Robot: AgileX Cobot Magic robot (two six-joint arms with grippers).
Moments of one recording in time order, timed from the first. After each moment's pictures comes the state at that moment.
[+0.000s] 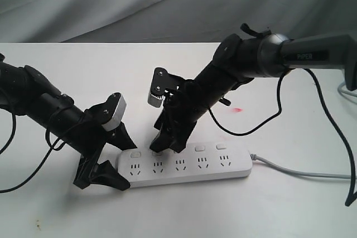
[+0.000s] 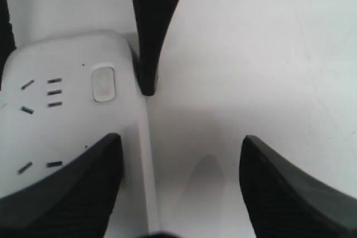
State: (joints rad) left arm -0.06 2.10 -1.06 -0.96 0.96 2.09; right arm 0.50 2.26 -1.52 0.80 0.86 -1.50
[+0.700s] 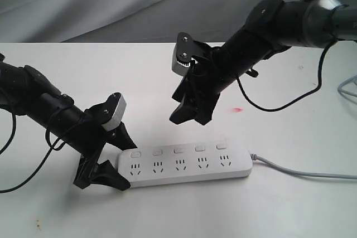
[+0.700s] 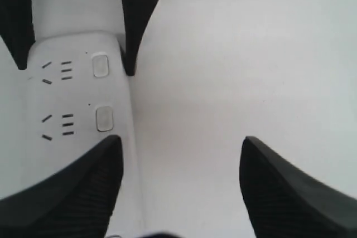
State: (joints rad) left arm -0.06 2.10 -1.06 -0.96 0.96 2.09; right arm 0.40 2.09 -1.50 0.78 0.93 -1.54
